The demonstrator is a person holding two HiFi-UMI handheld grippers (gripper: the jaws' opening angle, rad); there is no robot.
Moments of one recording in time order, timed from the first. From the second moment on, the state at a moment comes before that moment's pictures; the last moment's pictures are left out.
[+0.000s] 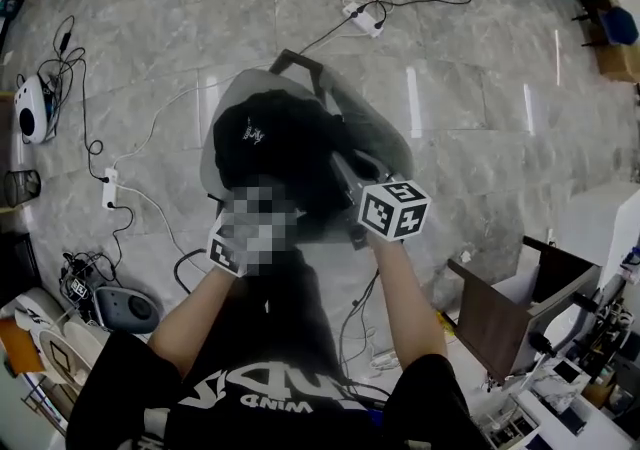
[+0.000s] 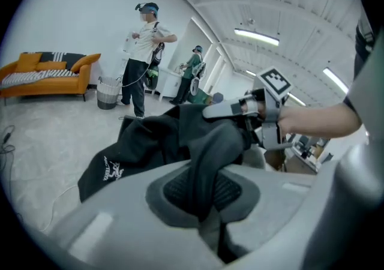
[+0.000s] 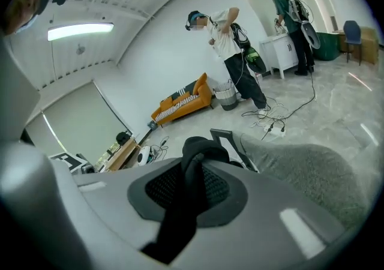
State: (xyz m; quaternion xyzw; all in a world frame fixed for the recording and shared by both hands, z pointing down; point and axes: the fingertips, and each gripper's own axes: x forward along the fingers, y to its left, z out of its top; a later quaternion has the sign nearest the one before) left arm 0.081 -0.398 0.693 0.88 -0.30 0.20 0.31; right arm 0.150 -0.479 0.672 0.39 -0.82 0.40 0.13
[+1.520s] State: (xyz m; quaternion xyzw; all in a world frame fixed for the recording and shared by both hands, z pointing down) left arm 0.031 -0.220 0.368 0.94 -0.30 0.03 0.18; right arm 0.102 -0.263 0.350 0.33 -0.90 0.28 0.00
